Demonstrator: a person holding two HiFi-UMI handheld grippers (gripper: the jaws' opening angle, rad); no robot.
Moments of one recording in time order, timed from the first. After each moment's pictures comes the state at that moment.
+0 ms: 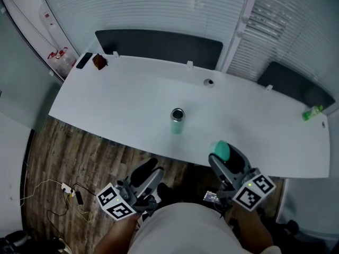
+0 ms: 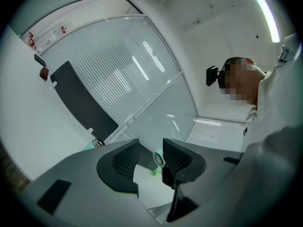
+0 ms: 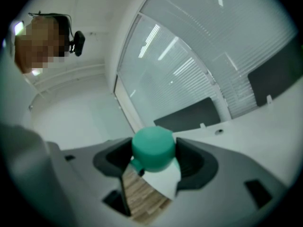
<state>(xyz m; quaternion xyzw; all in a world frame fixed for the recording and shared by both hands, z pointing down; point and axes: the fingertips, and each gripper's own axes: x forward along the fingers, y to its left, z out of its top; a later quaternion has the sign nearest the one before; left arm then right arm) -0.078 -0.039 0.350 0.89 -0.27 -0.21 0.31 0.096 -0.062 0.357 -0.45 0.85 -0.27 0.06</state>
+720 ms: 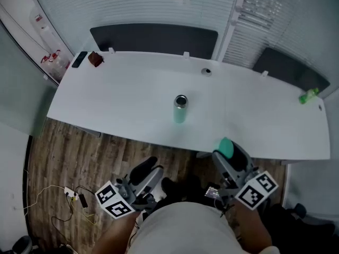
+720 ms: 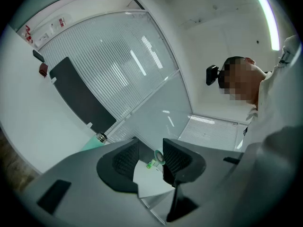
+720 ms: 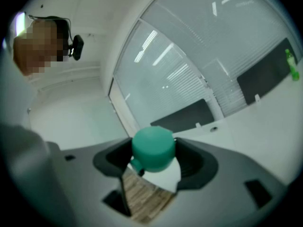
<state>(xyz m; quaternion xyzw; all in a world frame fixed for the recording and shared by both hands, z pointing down) -0.113 -0.006 0.359 0.90 -0.23 -0.19 0.33 0.073 -0.015 0.361 -0.50 0.82 -0.27 0.08</state>
